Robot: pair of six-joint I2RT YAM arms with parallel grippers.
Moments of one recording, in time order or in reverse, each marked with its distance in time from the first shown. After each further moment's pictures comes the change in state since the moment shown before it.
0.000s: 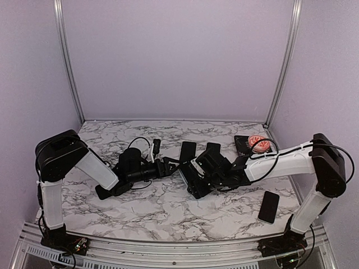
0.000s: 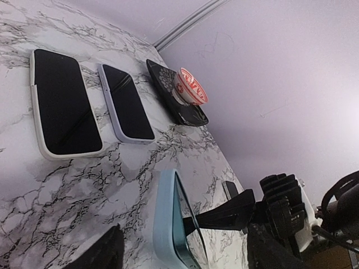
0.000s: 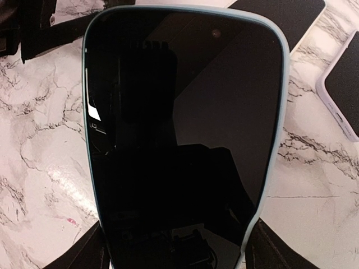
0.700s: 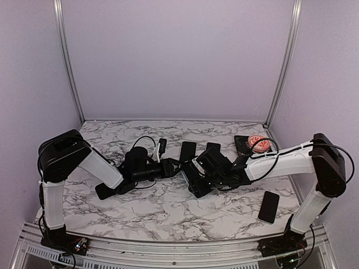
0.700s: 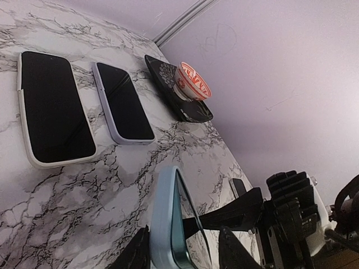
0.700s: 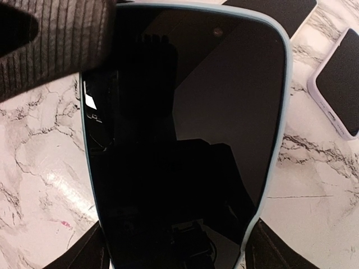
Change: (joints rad) left arm -0.031 0.027 0.076 -0.080 -0.021 0.053; right arm -0.004 -0.001 0.000 -0.001 0.017 -0.002
